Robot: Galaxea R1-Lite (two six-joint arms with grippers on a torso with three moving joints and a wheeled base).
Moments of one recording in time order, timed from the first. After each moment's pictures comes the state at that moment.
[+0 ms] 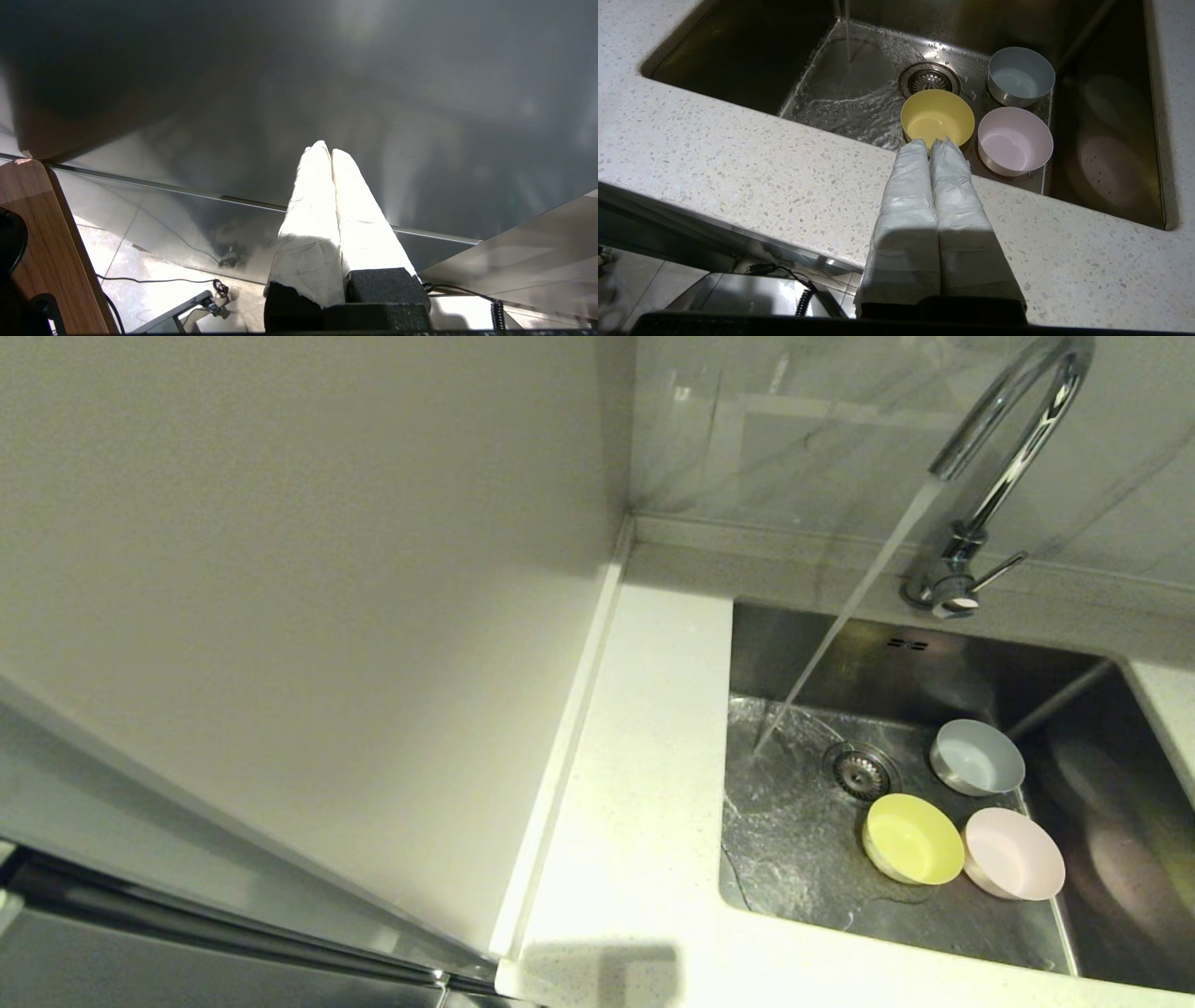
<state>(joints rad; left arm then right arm) 0.00 0.00 0.00 -0.01 0.00 -0.01 0.01 0.00 0.00 -0.01 0.01 -0.03</state>
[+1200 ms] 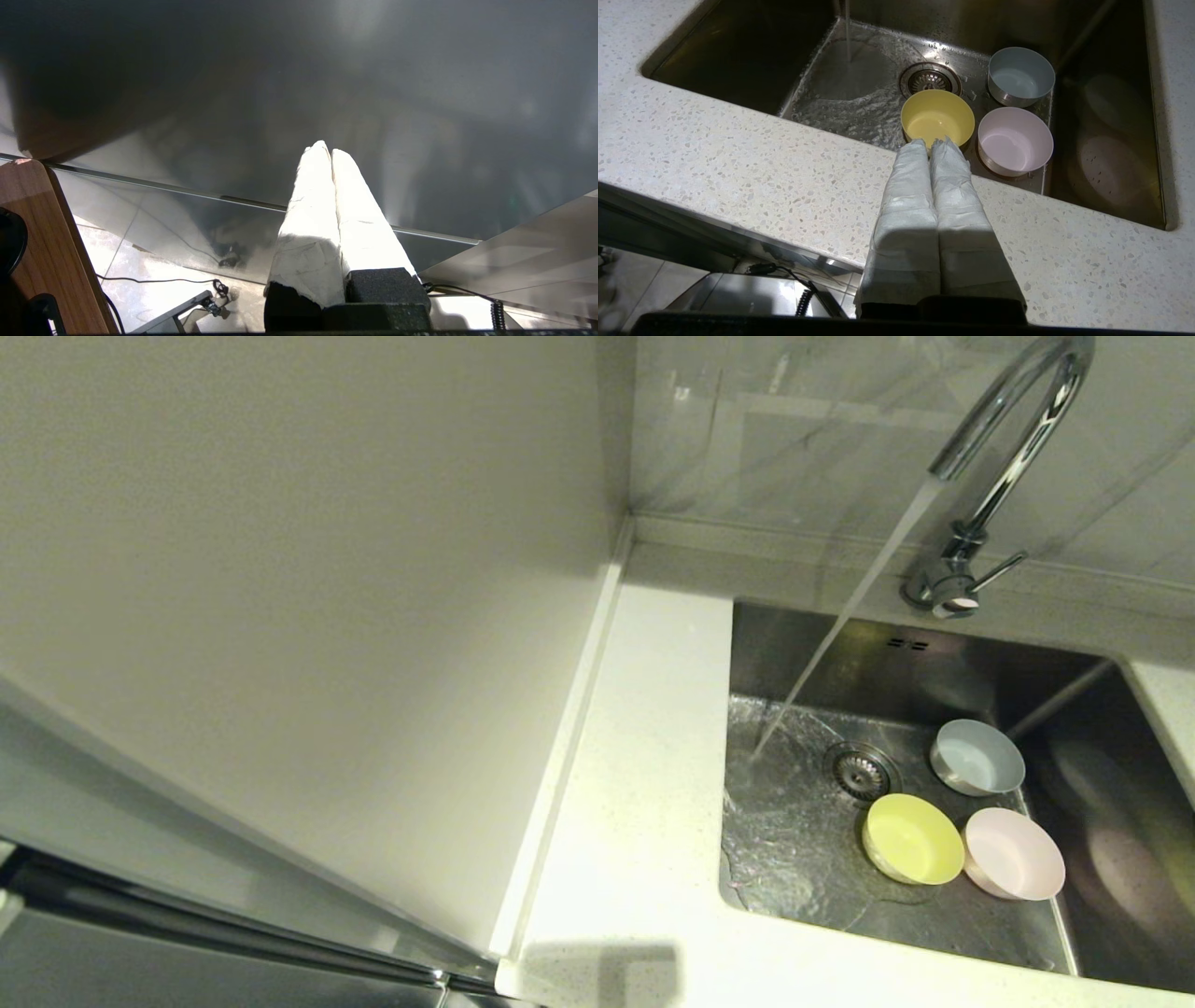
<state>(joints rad) 0.00 0.00 0.00 -0.01 0.00 -0.01 0.01 0.00 0.00 -0.01 0.01 -0.03</state>
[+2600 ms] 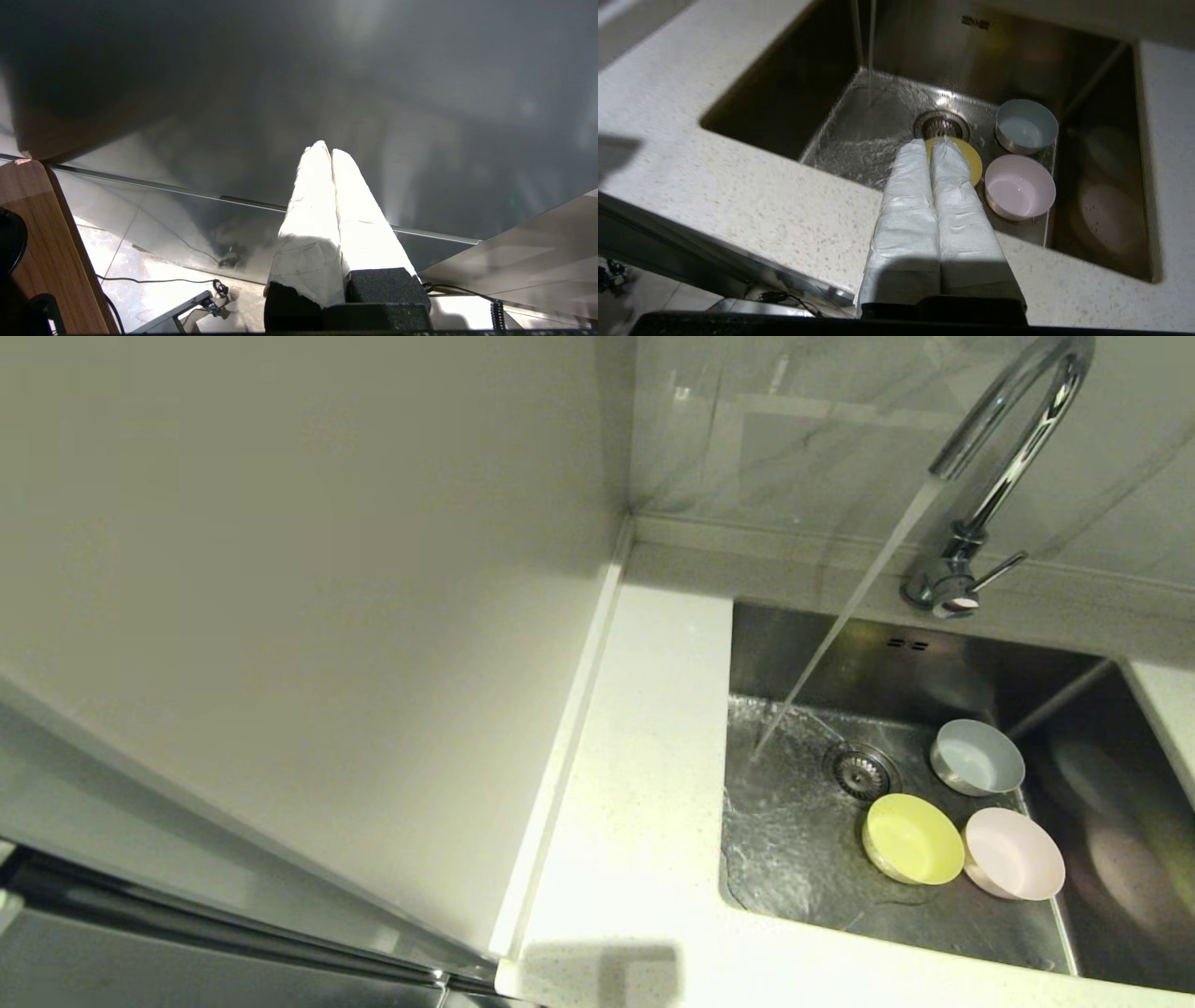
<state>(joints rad) 0.00 0.00 0.00 -0.01 0.00 -0.01 0.01 0.01 -0.17 0.05 0.08 -0.03</state>
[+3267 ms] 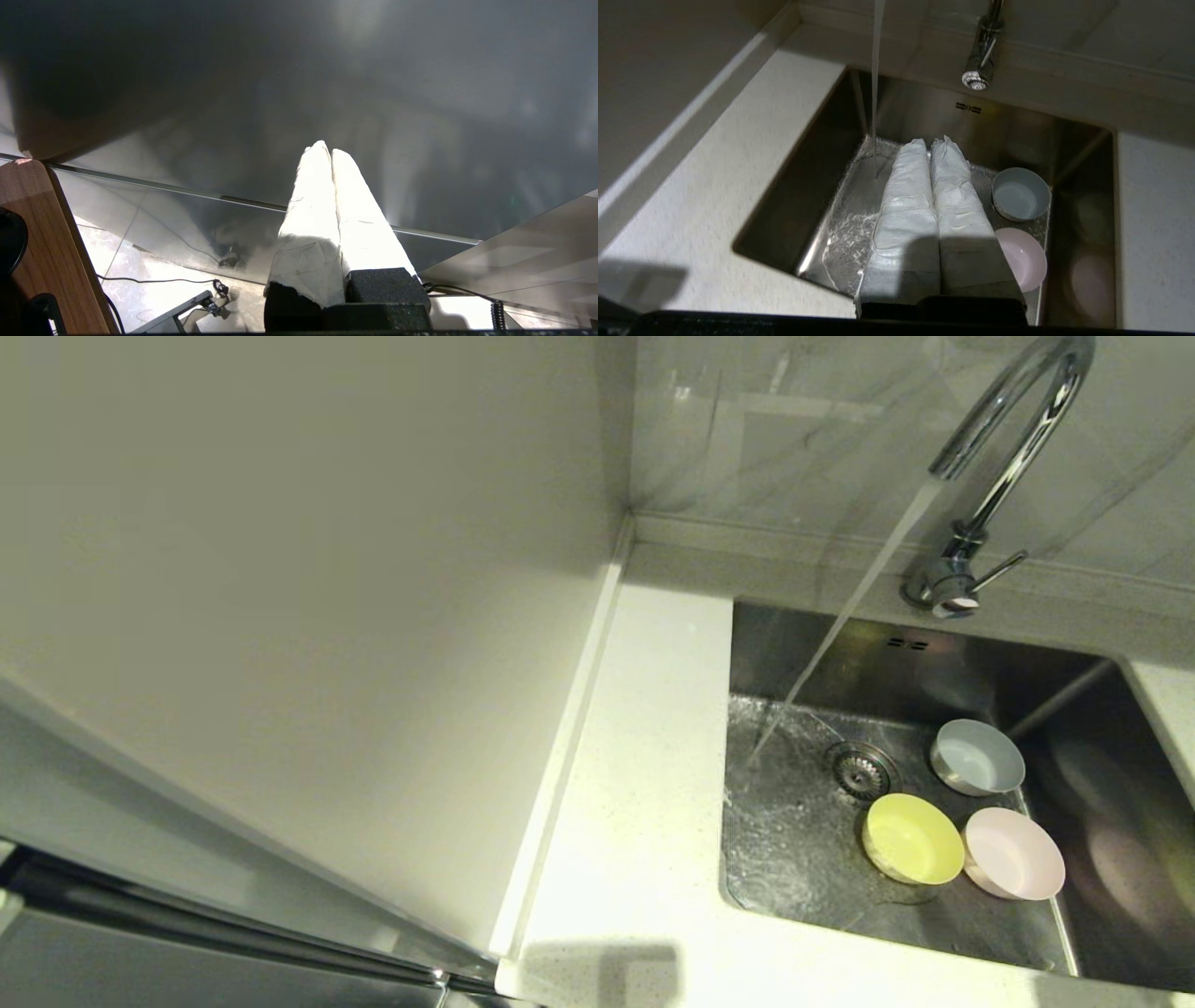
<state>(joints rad) 0.00 0.00 0.00 -0.01 0.00 -0.01 0.01 0.58 -0.74 0.07 0.07 0.03</state>
